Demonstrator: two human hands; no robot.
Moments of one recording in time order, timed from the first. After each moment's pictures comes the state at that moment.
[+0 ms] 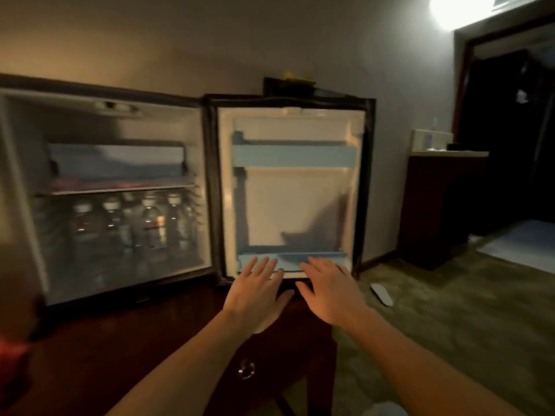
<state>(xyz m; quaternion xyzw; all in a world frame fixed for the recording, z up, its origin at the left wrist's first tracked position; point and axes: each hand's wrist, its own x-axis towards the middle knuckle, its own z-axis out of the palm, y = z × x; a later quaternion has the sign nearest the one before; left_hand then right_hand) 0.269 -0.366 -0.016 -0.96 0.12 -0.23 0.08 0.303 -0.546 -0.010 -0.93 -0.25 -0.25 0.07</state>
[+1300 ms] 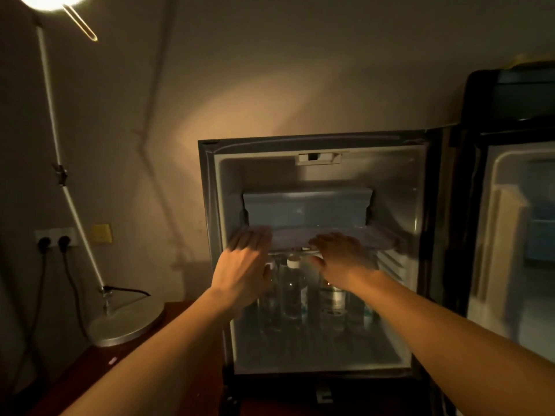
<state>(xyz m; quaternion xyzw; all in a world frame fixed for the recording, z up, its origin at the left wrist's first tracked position) 0.287 0.015 0.131 -0.91 -0.14 -0.34 0.16 0.439 -0.141 0.142 -0.86 -0.46 -0.23 0.07</state>
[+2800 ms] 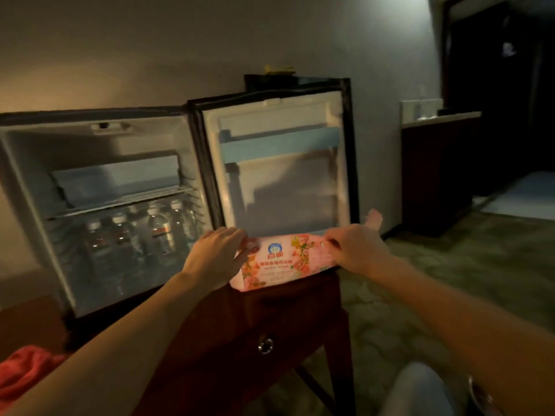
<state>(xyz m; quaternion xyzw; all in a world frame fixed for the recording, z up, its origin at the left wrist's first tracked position) 0.236 -0.320 0.049 -0.93 0.17 -0.33 0.05 0.287 -0.608 0.012 -0.93 -0.20 -0.29 0.12</state>
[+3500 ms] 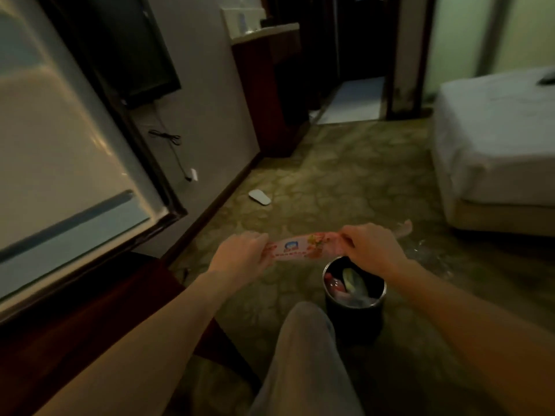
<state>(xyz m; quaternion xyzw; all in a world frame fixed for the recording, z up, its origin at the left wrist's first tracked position) 0.351 -0.656 -0.112 -0.89 0.44 -0.10 0.00 0.237 -0.899 -0.160 -0.97 0.13 -0.15 0.12</state>
